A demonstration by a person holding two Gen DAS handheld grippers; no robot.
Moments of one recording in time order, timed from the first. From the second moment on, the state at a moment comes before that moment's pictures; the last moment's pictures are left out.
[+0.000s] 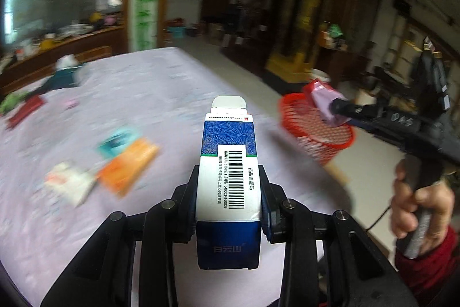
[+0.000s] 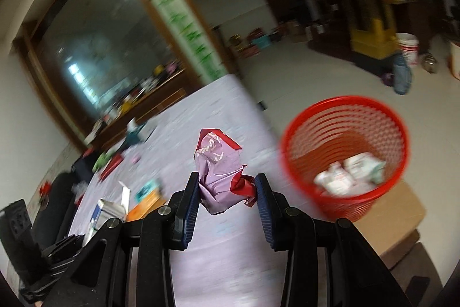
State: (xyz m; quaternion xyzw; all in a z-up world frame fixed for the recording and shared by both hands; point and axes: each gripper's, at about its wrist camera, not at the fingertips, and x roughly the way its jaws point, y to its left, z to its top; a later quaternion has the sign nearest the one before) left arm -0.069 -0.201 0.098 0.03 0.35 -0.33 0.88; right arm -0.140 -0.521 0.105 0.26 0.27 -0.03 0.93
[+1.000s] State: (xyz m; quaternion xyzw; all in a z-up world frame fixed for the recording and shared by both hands) left arm -0.077 -0.255 0.102 0.03 0.38 -0.39 0.83; right arm -0.139 -0.600 0.093 0.31 0.27 -0.07 0.91
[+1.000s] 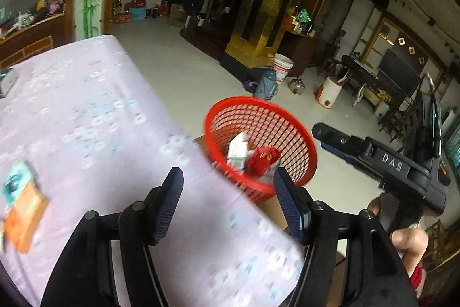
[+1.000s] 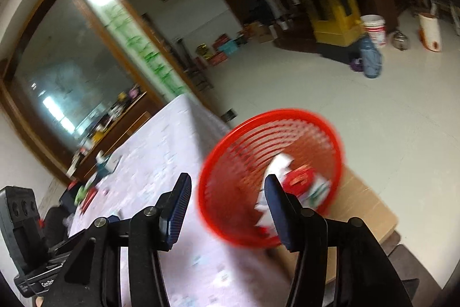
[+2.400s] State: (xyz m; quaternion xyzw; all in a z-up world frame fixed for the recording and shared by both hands) left arm 0.037 -0.024 0.054 -0.25 0.47 -0.10 0.84; right arm -0.090 -0.395 0.072 0.18 0.38 0.09 0.90
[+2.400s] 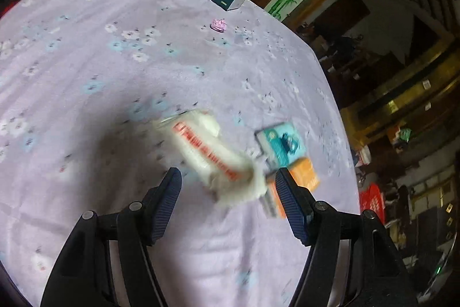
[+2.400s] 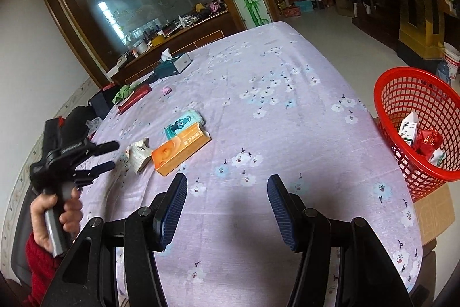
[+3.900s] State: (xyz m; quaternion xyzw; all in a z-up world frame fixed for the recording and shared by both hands) left arm -0.009 -0.004 0.041 -0.10 0.44 -0.17 0.87; right arm 0.050 -0.253 0.019 0.13 0.53 -0.03 0.84
